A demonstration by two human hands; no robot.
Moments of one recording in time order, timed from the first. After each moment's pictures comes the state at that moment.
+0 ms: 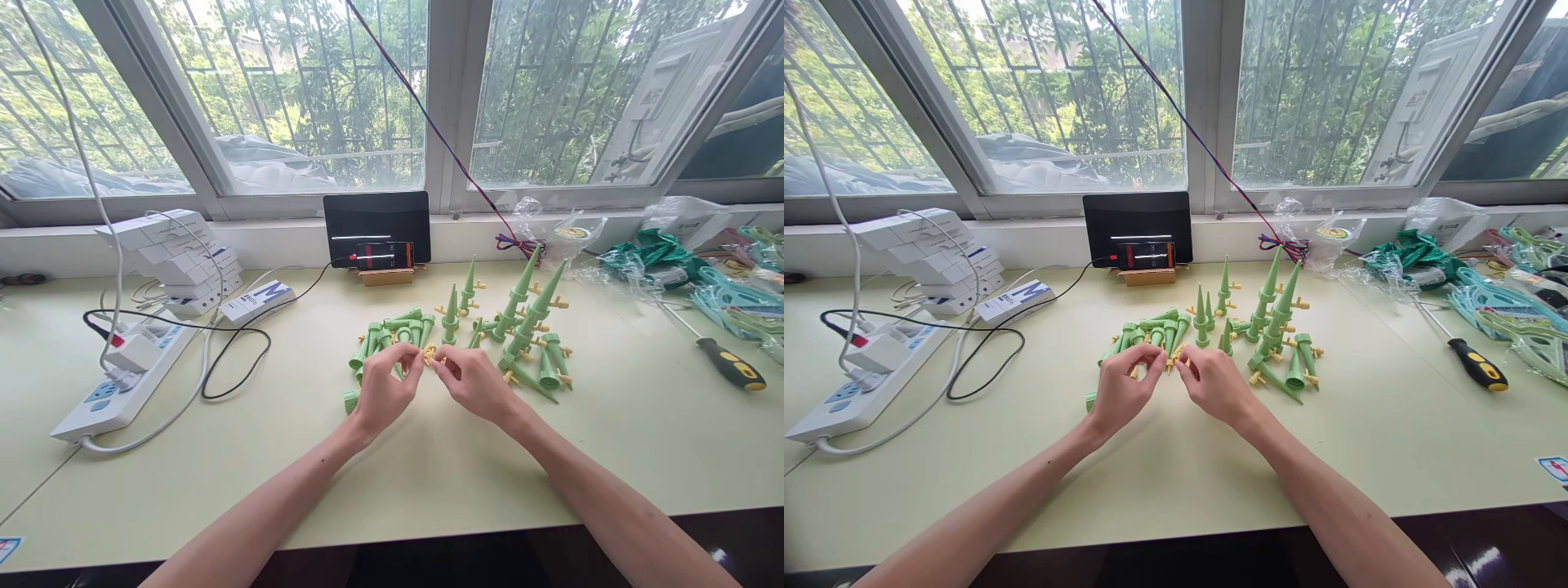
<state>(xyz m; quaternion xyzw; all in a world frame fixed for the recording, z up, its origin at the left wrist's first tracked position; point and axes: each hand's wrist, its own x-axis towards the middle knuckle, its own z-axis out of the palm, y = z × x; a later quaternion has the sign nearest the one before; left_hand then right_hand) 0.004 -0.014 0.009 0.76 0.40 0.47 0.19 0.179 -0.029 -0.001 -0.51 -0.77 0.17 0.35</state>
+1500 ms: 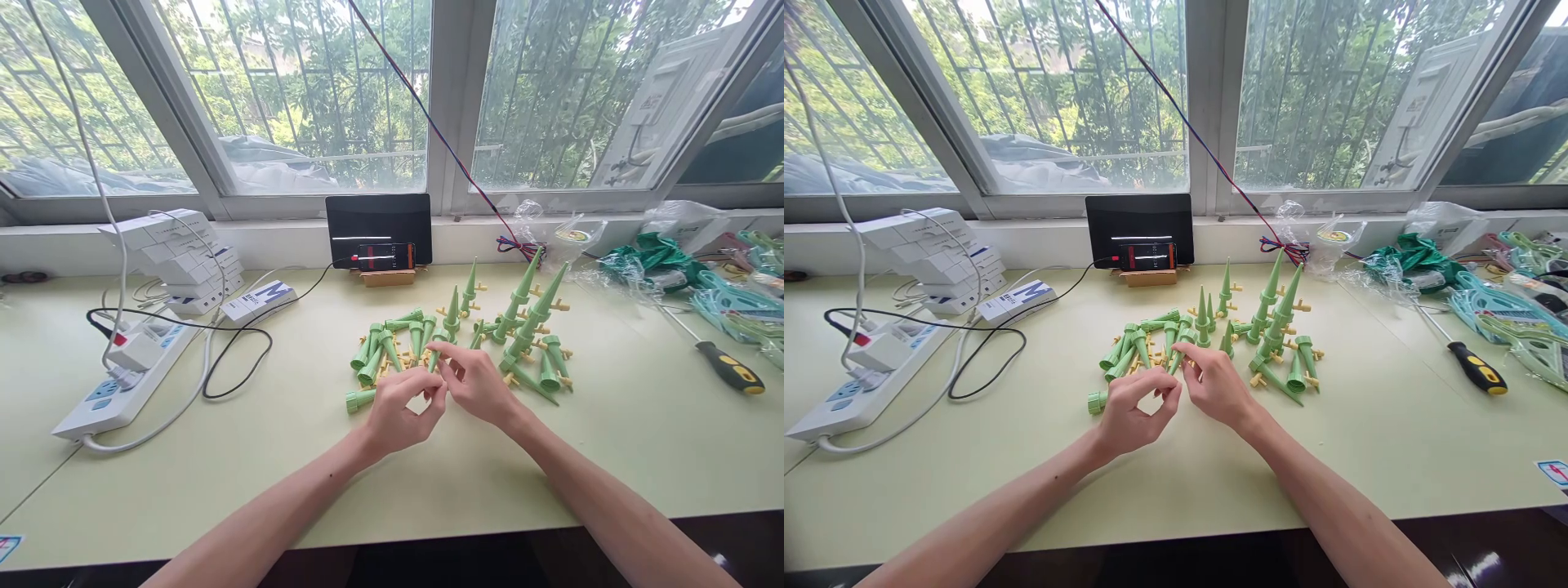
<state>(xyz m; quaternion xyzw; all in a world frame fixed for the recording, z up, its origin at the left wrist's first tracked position) 0.010 -0.033 0.004 0.83 0.24 0.49 0.14 0.179 -0.032 0.001 -0.49 -0.75 0.20 0.40</state>
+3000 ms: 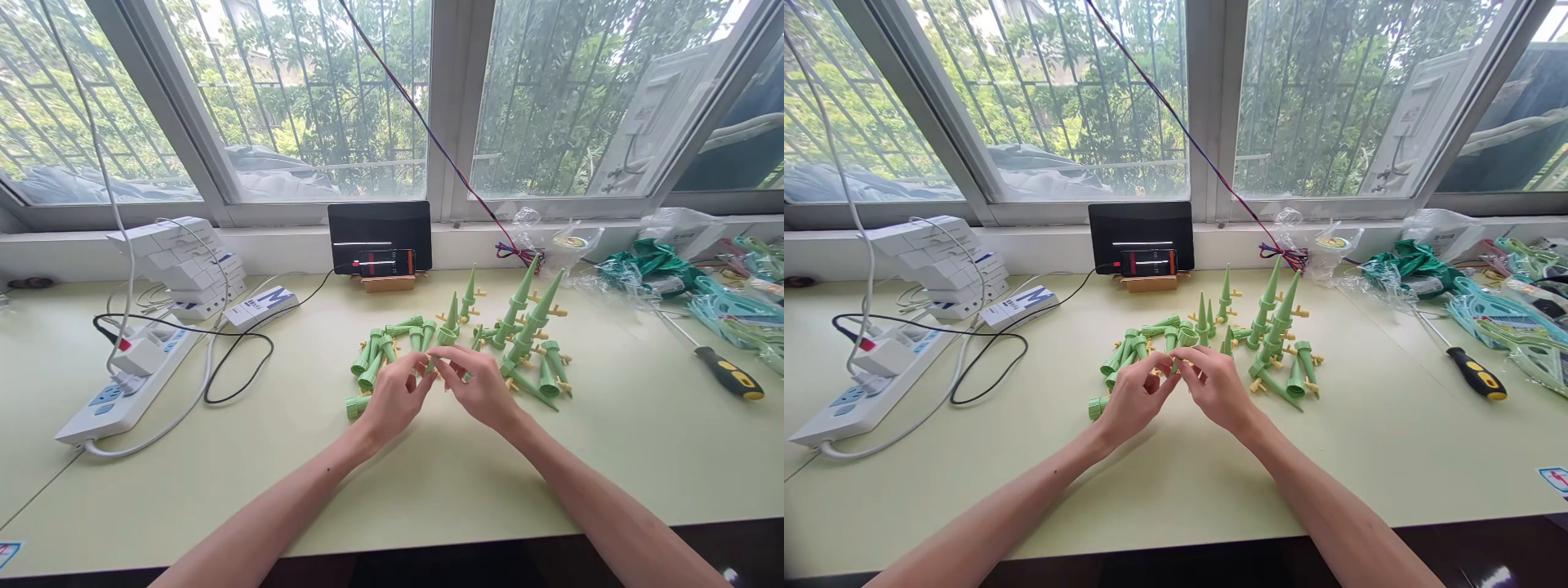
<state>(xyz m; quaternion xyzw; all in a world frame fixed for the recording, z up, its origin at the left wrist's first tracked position) 0.006 -0.014 0.001 0.80 0.40 0.39 0.22 0.175 -0.032 0.005 -0.44 -0.74 0.20 0.47</state>
